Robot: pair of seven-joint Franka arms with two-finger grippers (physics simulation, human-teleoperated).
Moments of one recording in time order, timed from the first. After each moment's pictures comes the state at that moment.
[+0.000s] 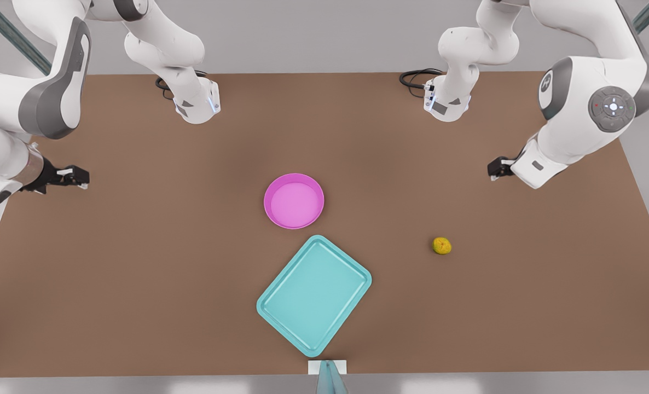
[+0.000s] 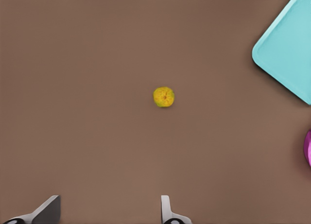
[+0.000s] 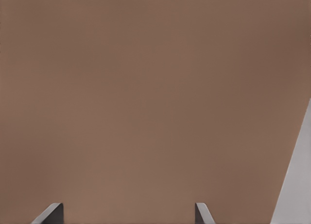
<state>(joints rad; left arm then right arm) -0.12 0.09 -0.01 -1.50 0.03 1.47 -0.09 -0.08 0.18 -0.01 -1.38 -0.15 1.43 -0.30</state>
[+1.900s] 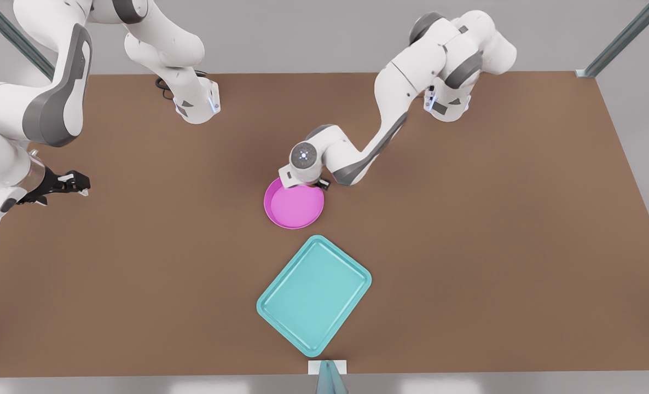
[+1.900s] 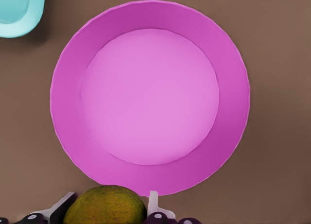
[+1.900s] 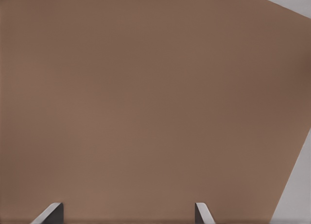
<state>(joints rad) -0.71 0.79 -0.28 -1.36 0.03 1.97 -0.52 -0.08 0.20 -0.01 -1.38 -0.15 1.48 -0.41</state>
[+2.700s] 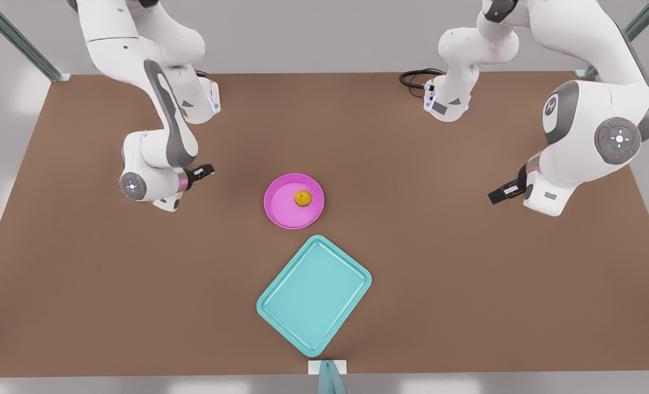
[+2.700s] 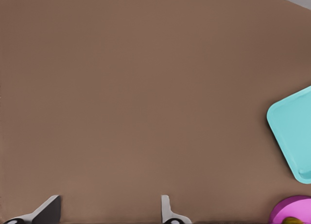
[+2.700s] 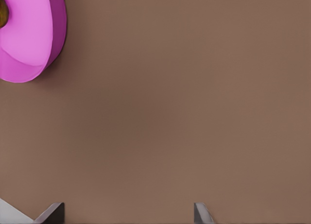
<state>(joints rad) -0.06 0.25 -0.07 -1.31 0.01 1.38 -0.51 0.19 0.16 0.03 -2.22 0.27 1.89 -0.36</state>
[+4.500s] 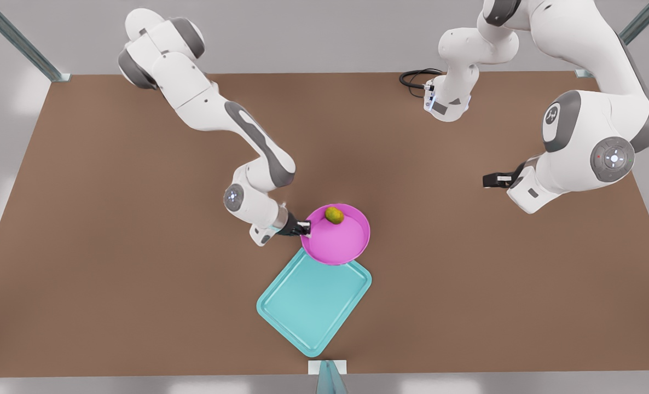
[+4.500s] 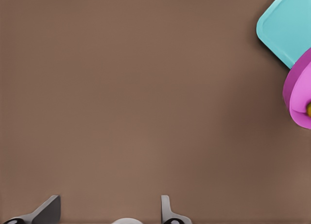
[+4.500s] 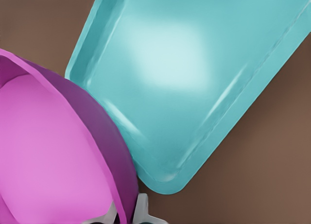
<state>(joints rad) -0.06 0.27 -0.07 -1.32 -0.02 1.27 -0.11 0.40 0.68 0.24 -1.64 0.57 2.60 0.20</state>
